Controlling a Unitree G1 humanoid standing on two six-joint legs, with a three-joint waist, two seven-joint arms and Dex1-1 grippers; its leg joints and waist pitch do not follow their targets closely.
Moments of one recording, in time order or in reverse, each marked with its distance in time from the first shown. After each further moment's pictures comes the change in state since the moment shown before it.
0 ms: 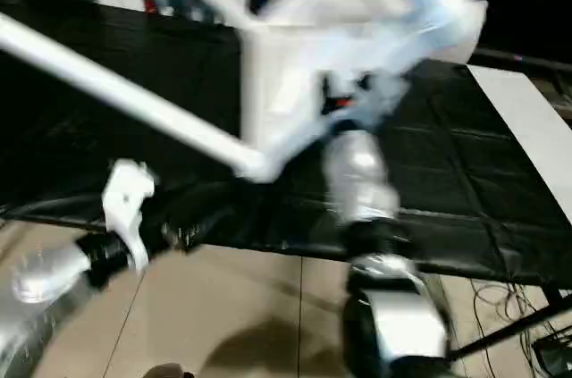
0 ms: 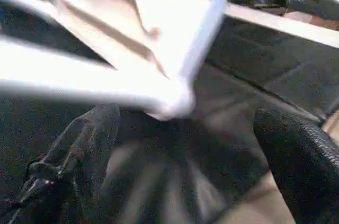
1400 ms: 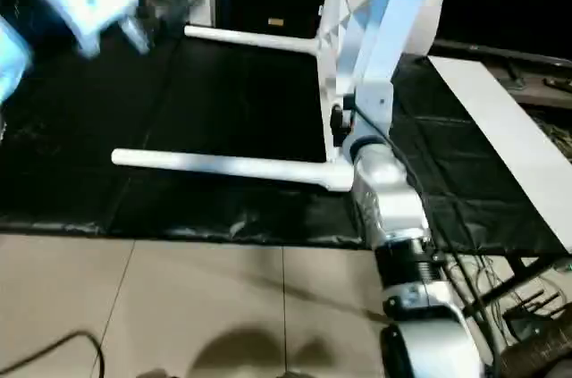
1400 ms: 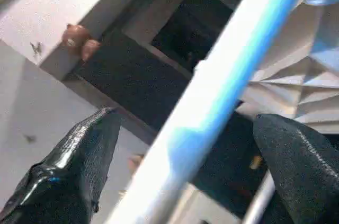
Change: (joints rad) left arm -0.848 0.262 -0.122 0.516 0.519 -0.509 -0.041; right arm 0.119 -0.078 0.216 -0.076 -0.279 0.150 -0.041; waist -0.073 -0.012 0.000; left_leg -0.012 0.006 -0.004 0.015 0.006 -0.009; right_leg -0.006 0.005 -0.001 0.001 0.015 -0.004
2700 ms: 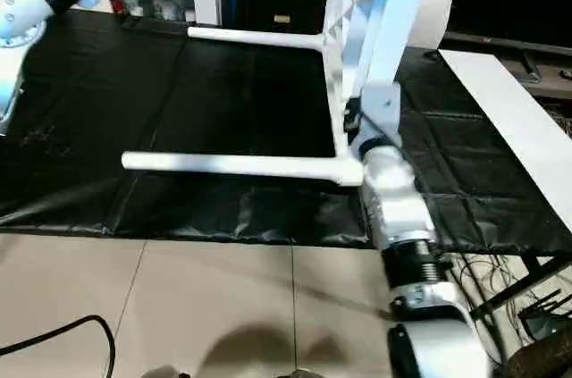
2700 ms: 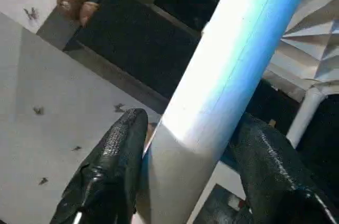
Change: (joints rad) left arm -0.080 -0.064 0.025 0.284 0.097 -0.085 0.020; right arm 0.000 -0.091 0.026 -0.037 -0.070 -0.020 0.050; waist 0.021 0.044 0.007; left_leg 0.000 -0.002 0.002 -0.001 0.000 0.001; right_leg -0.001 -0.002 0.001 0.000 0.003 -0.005
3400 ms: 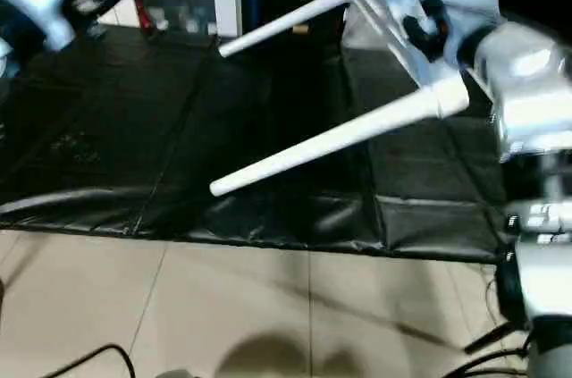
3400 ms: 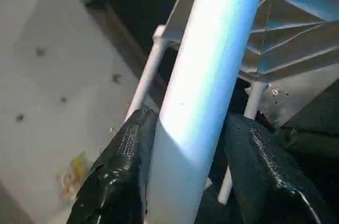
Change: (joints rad) left arm 0.324 -0.083 0.258 -0.325 -0.251 0.241 -0.028; right arm -0.383 -0.478 0.061 0.064 -0.025 0.103 0.685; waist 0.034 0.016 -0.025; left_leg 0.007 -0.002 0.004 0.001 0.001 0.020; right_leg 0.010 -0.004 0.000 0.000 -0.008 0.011
